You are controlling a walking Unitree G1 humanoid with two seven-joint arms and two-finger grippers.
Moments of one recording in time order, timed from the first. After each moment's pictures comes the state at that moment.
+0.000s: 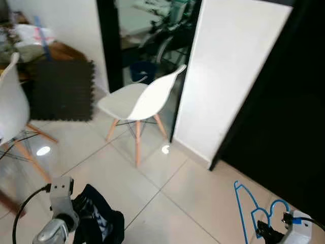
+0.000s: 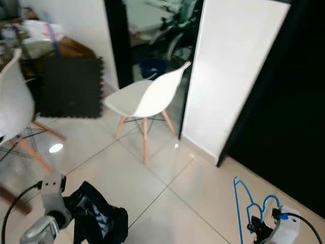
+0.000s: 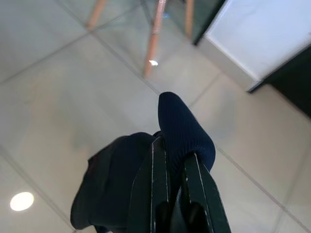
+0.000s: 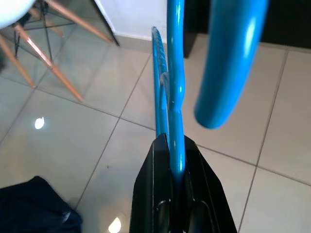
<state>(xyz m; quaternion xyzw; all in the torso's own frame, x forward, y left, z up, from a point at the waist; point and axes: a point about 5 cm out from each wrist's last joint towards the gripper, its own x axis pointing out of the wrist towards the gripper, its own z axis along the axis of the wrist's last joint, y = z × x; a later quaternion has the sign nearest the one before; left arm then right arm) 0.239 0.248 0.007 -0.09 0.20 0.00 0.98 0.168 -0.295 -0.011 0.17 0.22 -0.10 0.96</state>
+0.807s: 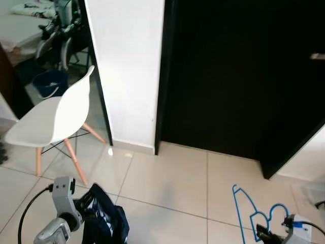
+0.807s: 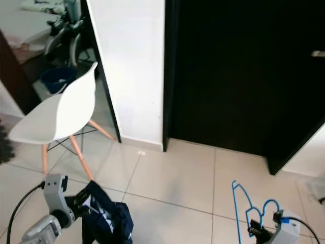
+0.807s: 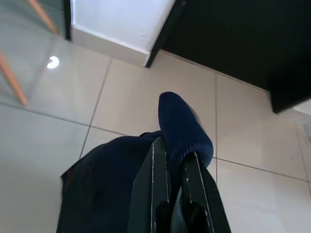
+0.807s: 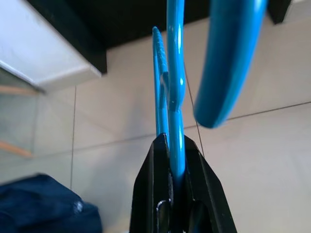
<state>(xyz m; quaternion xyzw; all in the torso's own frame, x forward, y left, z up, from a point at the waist) 0.243 0.243 0.004 -0.13 0.19 -0.05 0.97 0.173 -0.302 -0.014 0.19 0.21 -0.10 0.95</state>
